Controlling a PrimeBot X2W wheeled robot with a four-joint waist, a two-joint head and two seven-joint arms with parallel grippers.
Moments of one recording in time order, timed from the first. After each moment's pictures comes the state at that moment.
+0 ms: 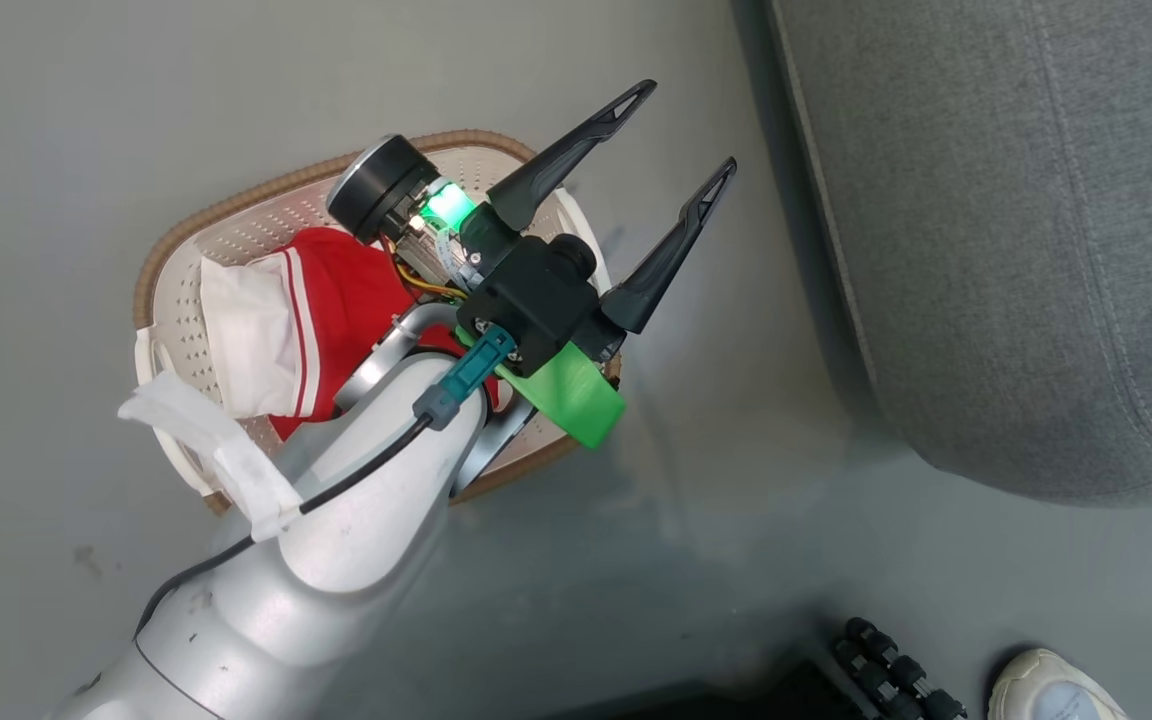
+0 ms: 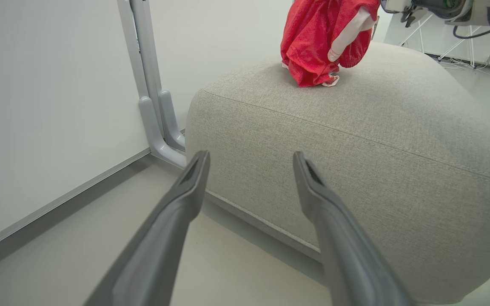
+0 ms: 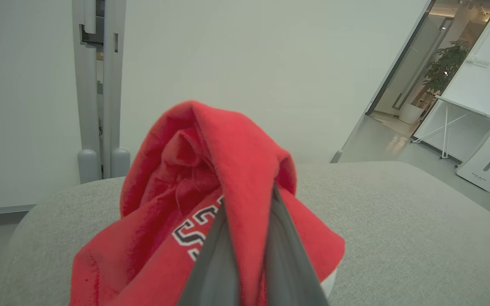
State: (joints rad) left arm -0.80 0.12 -0.72 0.28 -0.17 -0.13 -0.26; right arm -1.06 -0.37 -0.41 0.57 0.00 0.13 -0.26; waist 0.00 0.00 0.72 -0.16
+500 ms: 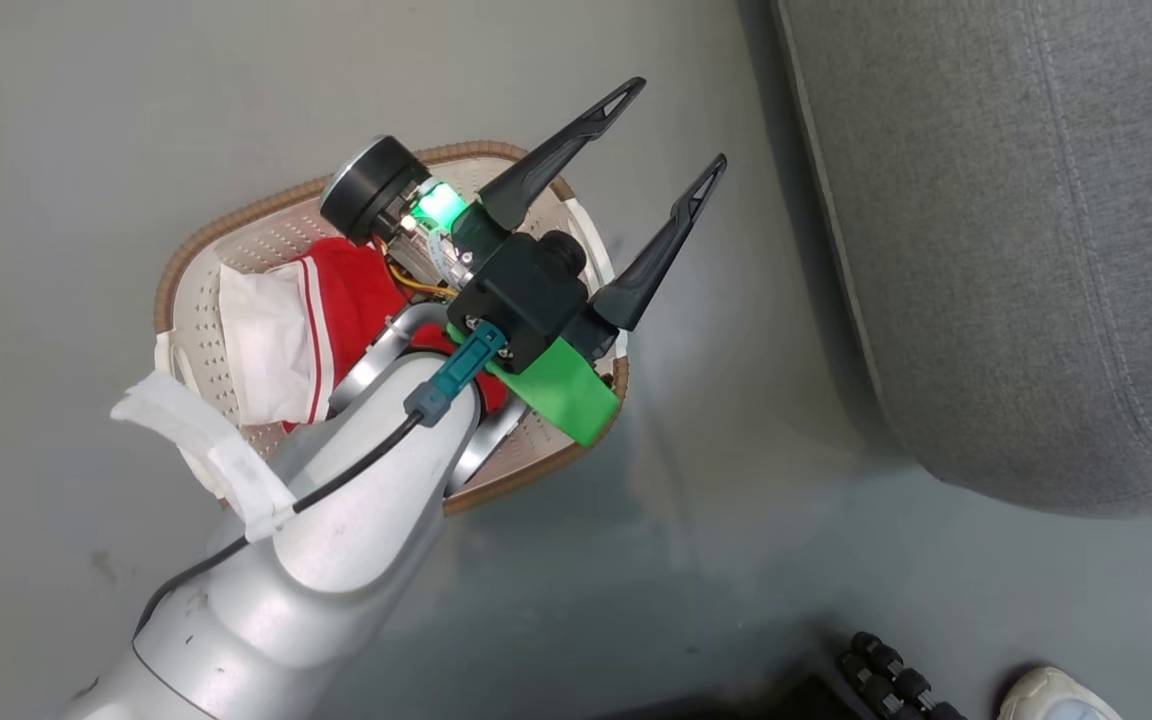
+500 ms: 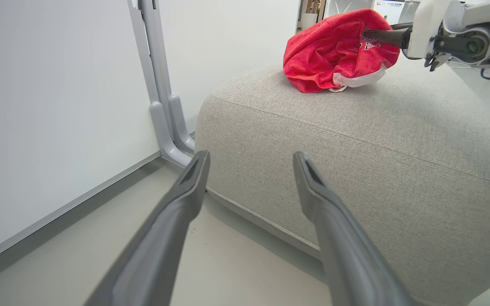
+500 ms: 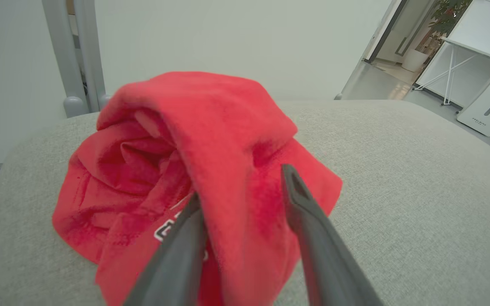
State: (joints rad) left arm -0.80 0.13 -0.71 0.29 -0.17 -0.13 -0.26; right arm -1.00 -0.34 -0.48 0.73 -0.03 0.13 -0.26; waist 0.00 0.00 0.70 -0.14
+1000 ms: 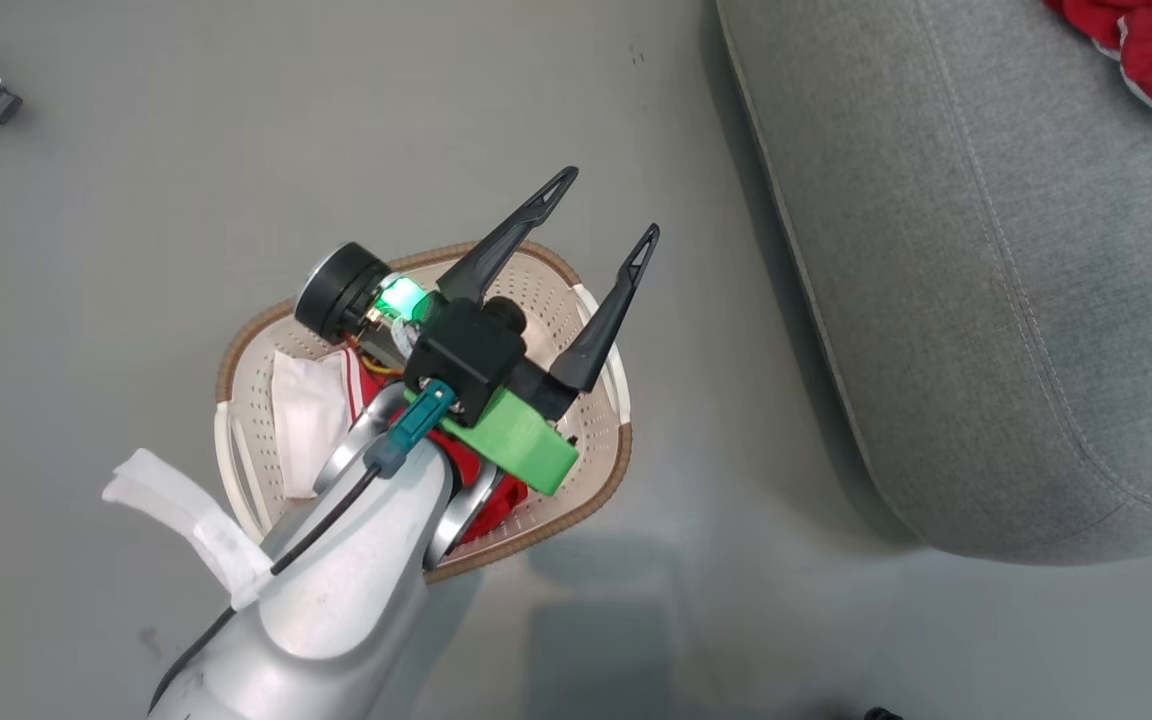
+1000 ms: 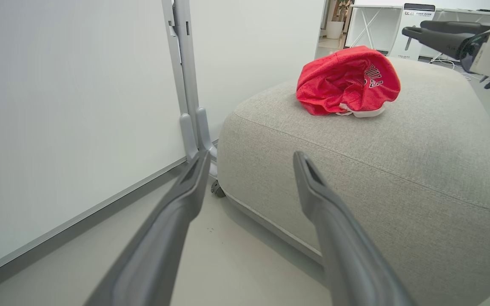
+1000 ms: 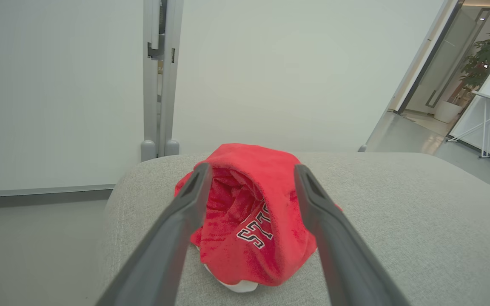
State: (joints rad) left arm -0.64 0.12 -0.63 0.28 -0.20 -0.11 -0.26; right arm -0.63 -0.24 -0.37 0.33 0.03 0.13 -0.26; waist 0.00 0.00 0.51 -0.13
